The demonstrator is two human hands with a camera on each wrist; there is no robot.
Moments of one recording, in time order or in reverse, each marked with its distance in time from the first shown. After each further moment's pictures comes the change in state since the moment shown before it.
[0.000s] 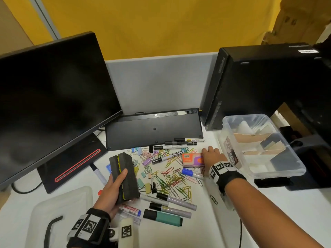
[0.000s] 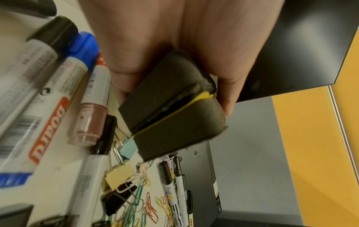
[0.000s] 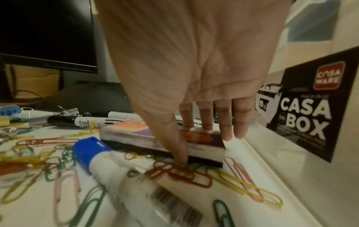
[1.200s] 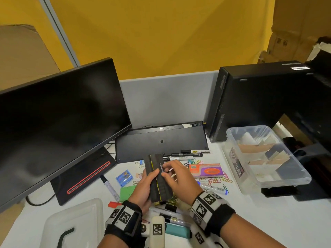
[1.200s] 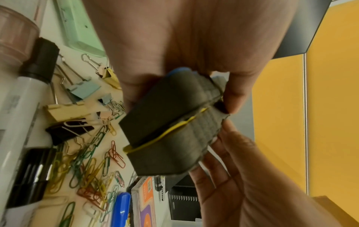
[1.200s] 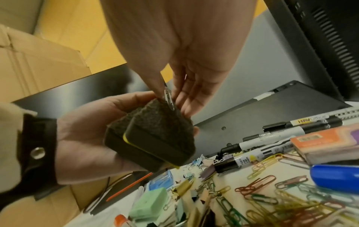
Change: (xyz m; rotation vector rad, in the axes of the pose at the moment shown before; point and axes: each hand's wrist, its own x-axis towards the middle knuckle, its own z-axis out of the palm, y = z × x) left_hand 0.012 0.006 0.059 -0.110 -0.249 0.005; right_hand -0.087 -0.115 -0.029 0.962 0.370 -0.516
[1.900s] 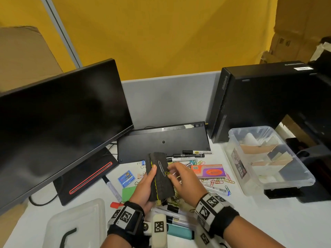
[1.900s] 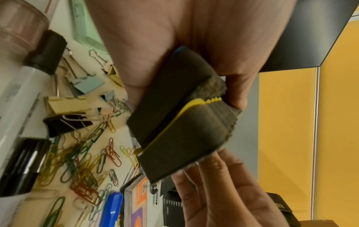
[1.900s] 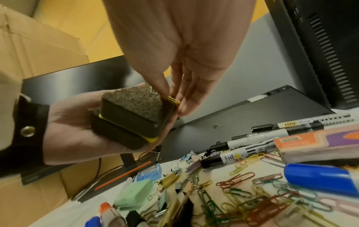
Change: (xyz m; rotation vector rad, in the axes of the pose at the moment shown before) left_hand -0.005 0.007 0.005 -0.060 -0.001 -0.046; right_hand 0.000 0.016 0.001 -0.066 -0.012 0.021
